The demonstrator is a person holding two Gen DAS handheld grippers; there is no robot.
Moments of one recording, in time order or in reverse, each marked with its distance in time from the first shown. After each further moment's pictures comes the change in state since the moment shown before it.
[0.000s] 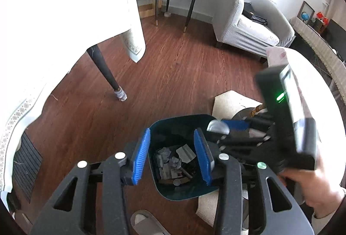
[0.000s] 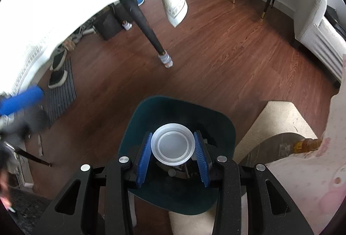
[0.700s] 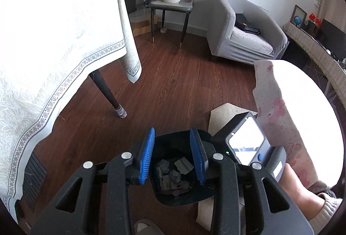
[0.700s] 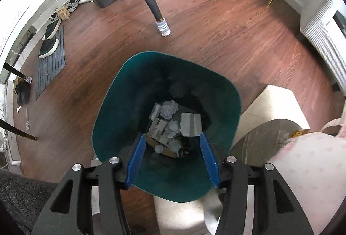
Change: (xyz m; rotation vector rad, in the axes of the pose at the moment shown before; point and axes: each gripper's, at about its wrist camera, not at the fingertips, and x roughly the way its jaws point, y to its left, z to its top) left arm -0.033 -0.020 0.010 0.045 -0.099 0.005; right arm 0.029 0.001 -0.034 -0.077 0.114 -0.058
